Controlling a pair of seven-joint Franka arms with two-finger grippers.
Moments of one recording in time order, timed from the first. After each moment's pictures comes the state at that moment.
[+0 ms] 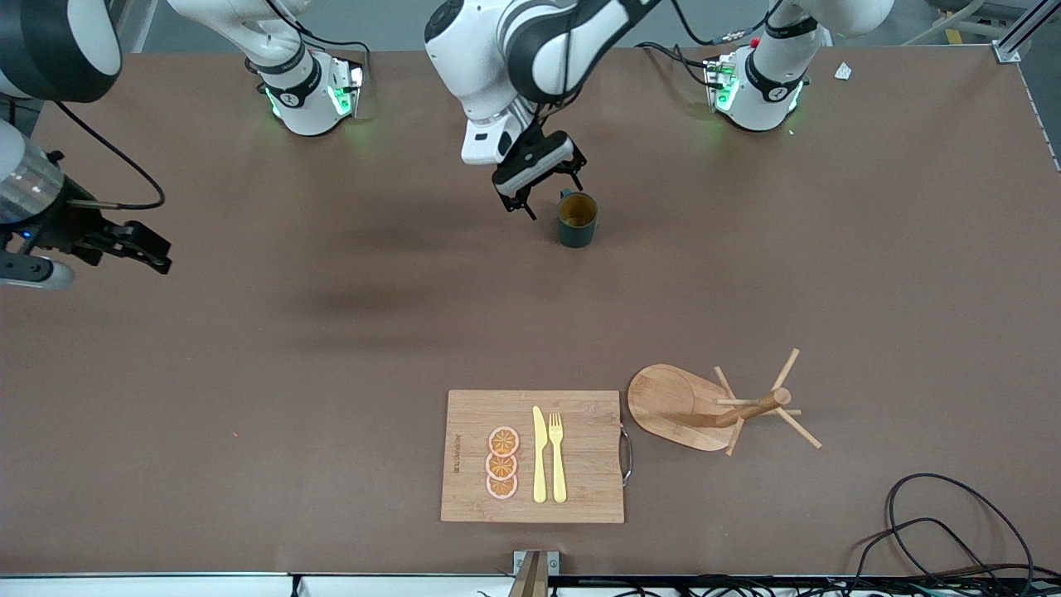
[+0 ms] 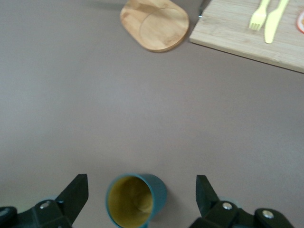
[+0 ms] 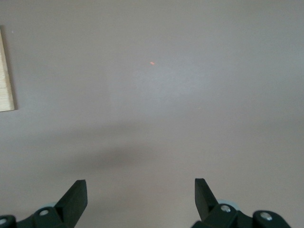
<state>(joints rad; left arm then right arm) -1.01 0.46 -0.14 -1.58 0.52 1.71 -1.77 0.02 0.00 -0.01 -1.70 -0.07 1.76 0.13</state>
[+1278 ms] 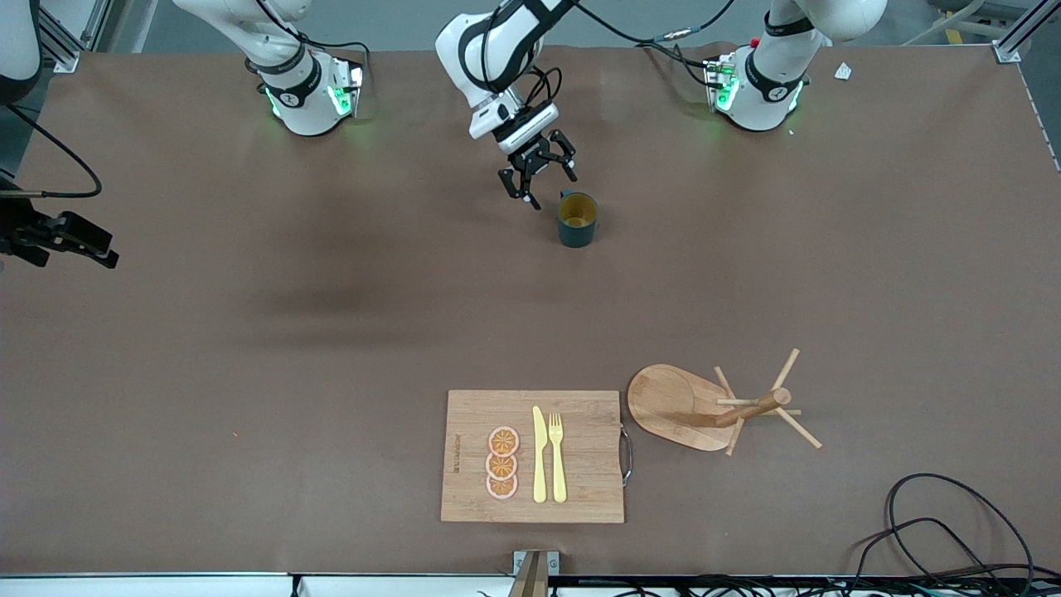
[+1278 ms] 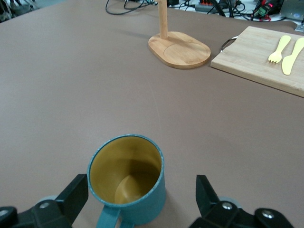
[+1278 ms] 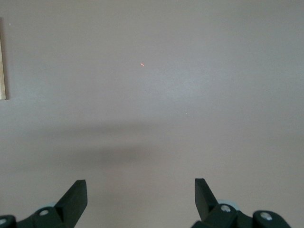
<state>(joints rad) -1.21 0.60 -0.14 -1.76 0.85 1.70 -2.39 -0.13 0.00 0.01 -1.71 0.00 1.77 -0.08</state>
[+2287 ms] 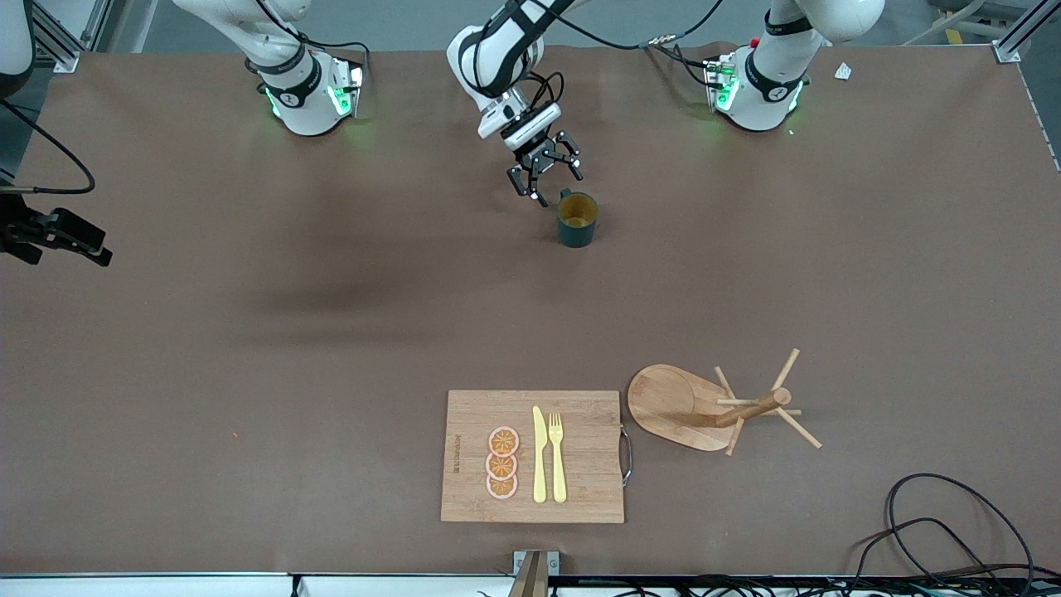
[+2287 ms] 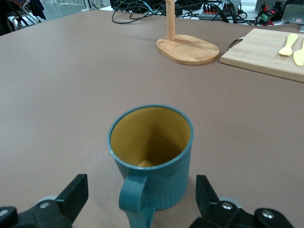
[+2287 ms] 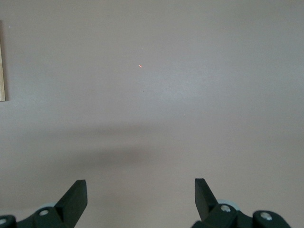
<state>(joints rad) -1.26 0.66 -0.16 -1.79 0.88 1.67 -2.51 -0.13 -0.01 0.00 -1.71 0.00 1.77 -0.09</state>
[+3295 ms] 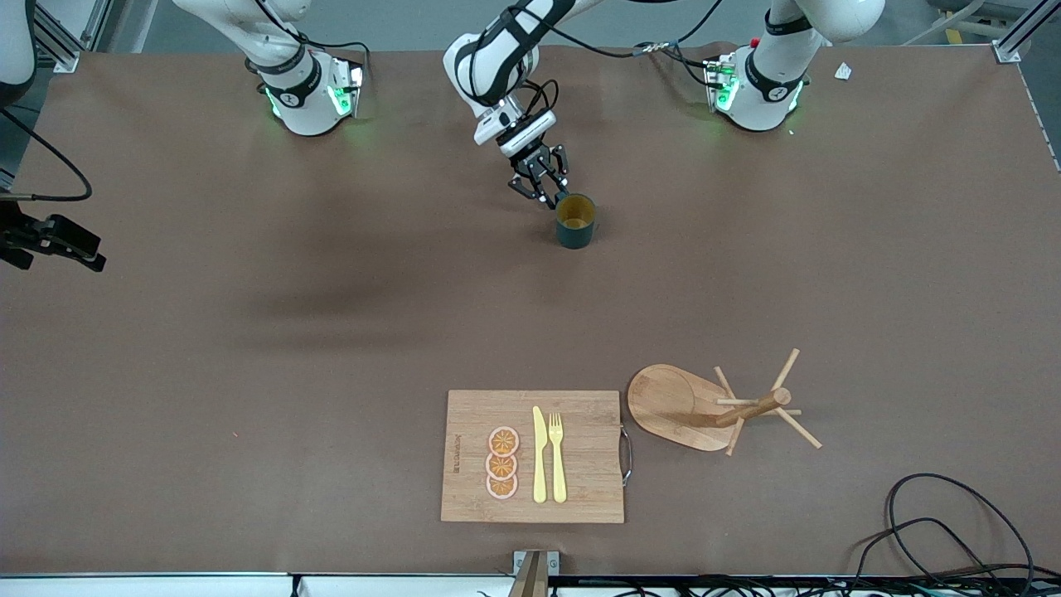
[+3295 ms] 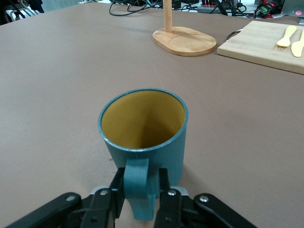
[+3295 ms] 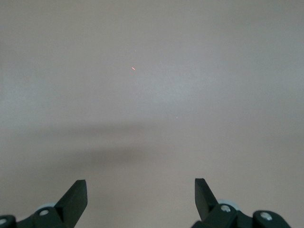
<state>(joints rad) -1.26 0.72 -0.16 -1.73 0.89 1.68 -2.51 -0.13 0.02 0.01 -1.68 -0.04 1.77 -0.09</state>
